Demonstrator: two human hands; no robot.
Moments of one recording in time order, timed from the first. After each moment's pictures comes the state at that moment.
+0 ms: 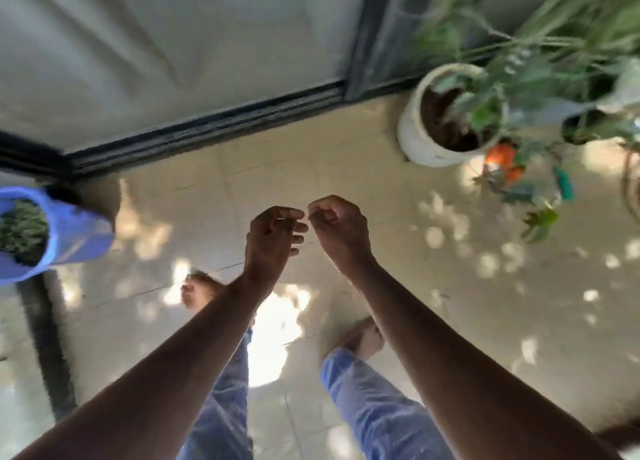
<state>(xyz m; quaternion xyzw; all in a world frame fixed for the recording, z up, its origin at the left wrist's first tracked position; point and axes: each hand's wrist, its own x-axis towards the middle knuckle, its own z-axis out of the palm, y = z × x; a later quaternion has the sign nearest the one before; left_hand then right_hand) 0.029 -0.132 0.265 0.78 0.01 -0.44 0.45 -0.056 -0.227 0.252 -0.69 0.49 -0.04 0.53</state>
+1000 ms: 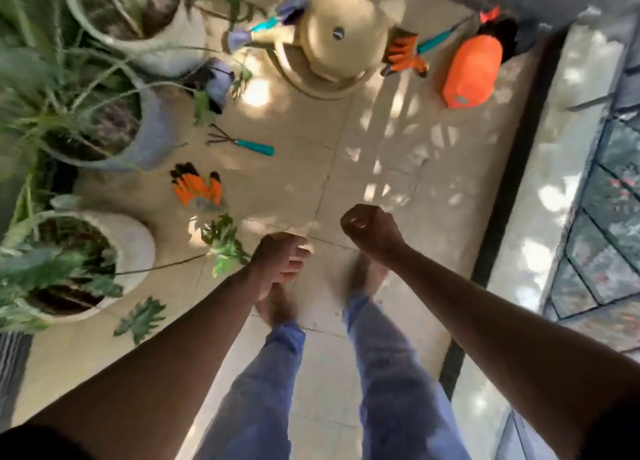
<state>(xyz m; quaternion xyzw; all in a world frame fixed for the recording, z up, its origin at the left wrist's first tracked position) -0.529 -0.639 0.221 0.66 -0.19 -0.72 -0.04 -0.726 -0.613 0.201 -0.42 0.78 0.00 0.46</state>
